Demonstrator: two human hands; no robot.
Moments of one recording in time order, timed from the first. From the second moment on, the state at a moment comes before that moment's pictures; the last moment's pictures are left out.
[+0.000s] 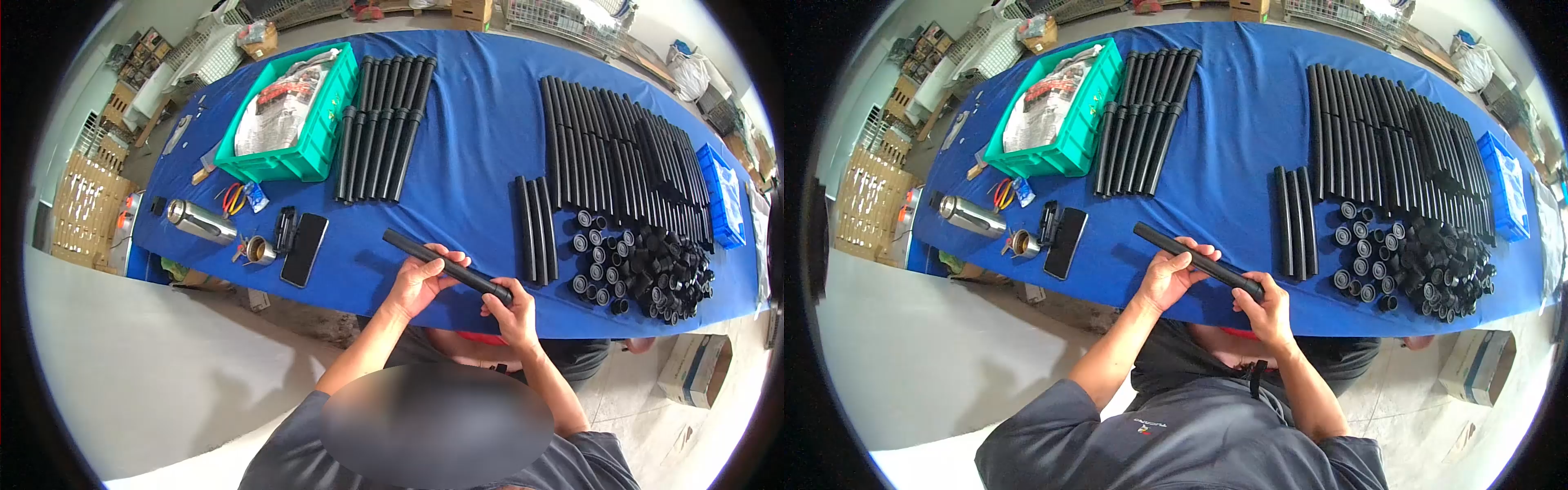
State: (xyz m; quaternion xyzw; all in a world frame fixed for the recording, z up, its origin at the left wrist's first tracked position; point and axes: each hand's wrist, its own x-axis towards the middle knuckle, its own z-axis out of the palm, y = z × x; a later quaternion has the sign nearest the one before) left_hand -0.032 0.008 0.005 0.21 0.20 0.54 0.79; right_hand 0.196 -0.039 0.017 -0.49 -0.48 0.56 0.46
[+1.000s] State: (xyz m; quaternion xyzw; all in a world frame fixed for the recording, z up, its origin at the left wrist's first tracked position) left_hand -0.034 0.012 0.000 0.20 0.17 0.51 0.82; right_hand 0.195 -0.045 0.034 -0.53 -0.59 0.48 0.38
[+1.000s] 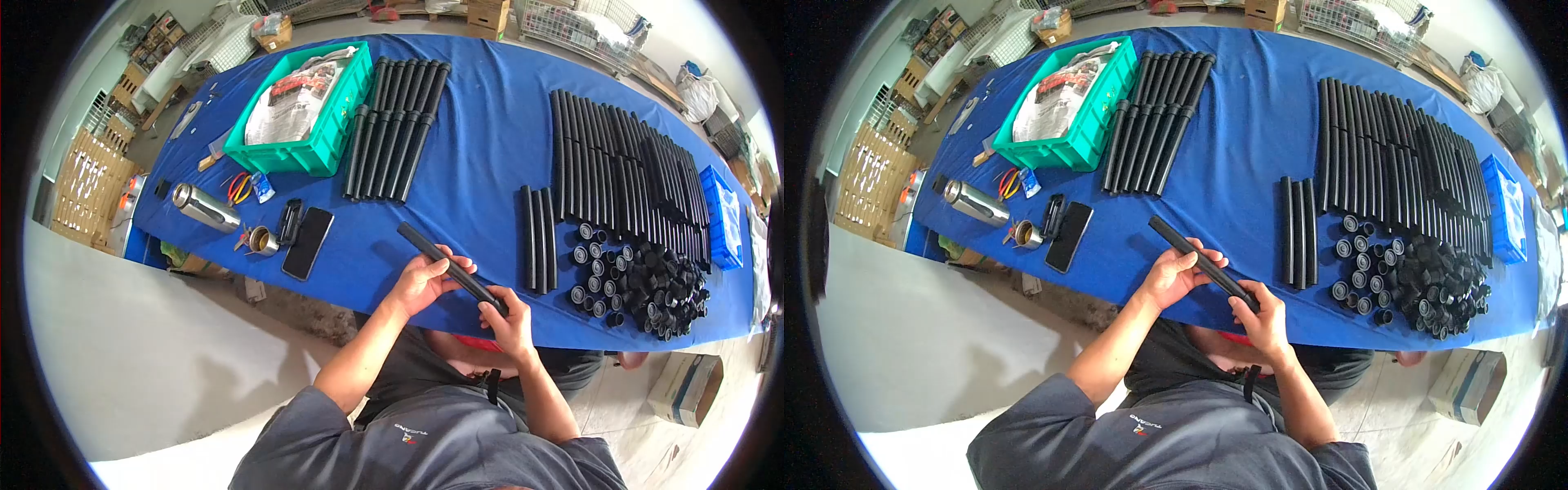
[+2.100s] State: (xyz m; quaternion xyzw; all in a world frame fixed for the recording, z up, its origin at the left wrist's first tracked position) left_hand -0.034 0.012 -0.002 0.20 0.17 0.51 0.82; right_hand 0.198 -0.041 0.051 -0.54 -0.57 0.53 0.32
